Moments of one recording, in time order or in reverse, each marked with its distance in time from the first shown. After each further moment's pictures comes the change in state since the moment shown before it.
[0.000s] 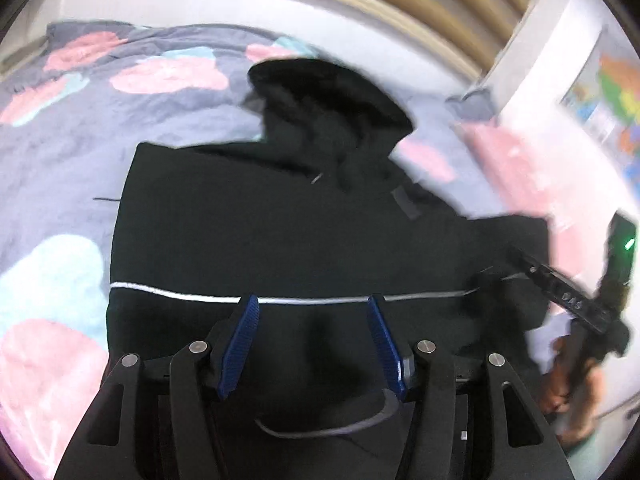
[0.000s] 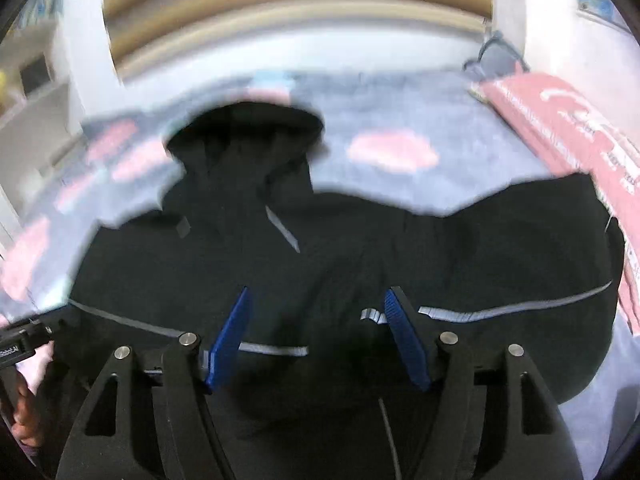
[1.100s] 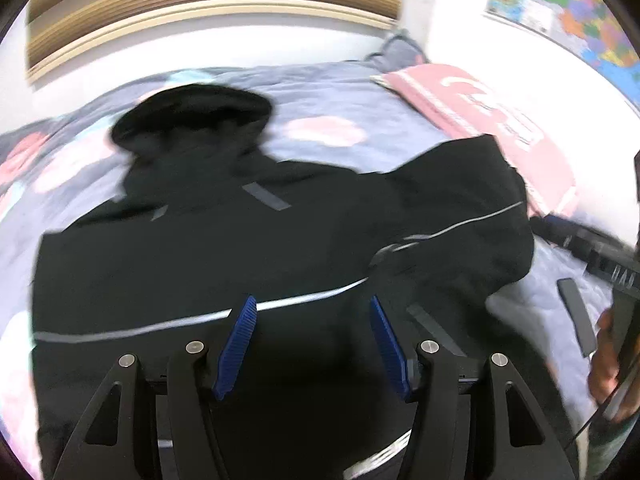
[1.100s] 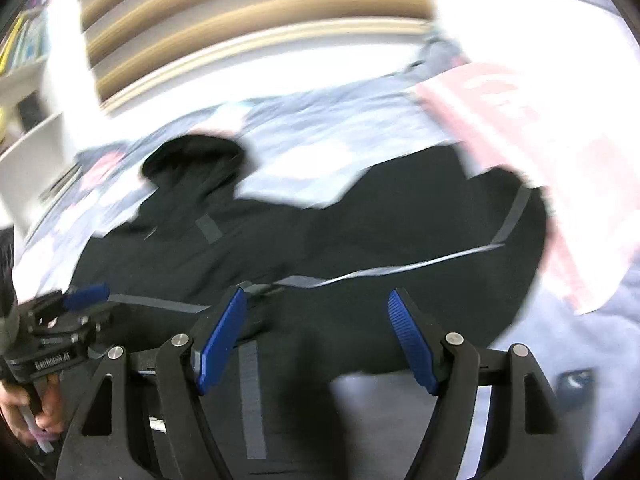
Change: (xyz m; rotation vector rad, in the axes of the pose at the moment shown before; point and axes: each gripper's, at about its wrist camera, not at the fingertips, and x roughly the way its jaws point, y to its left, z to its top) left arm 0.022 -0.199 -0.019 0.323 -0.021 -0.024; right arm -0.129 -0.137 -0.052 0.116 -0.160 -0.082
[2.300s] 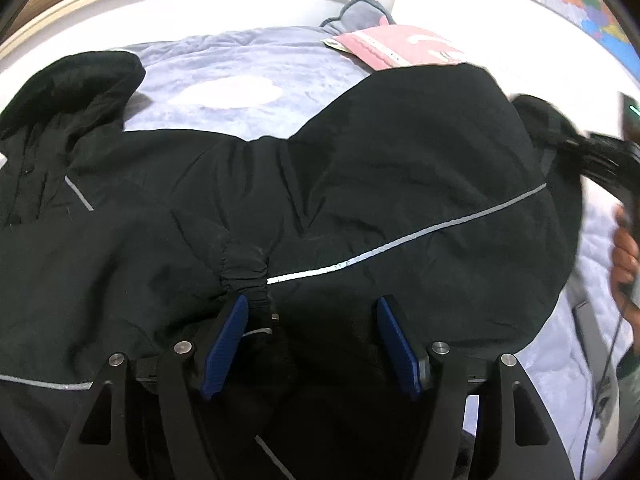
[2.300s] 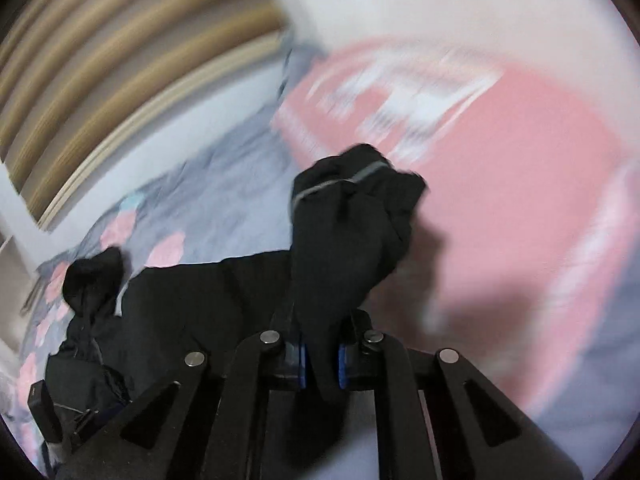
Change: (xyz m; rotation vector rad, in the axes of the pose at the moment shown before) left arm 0.136 -0.095 0.007 -0.015 0.042 -0.095; right arm 0.042 -0.282 0.061 0.303 -0.089 -0.068
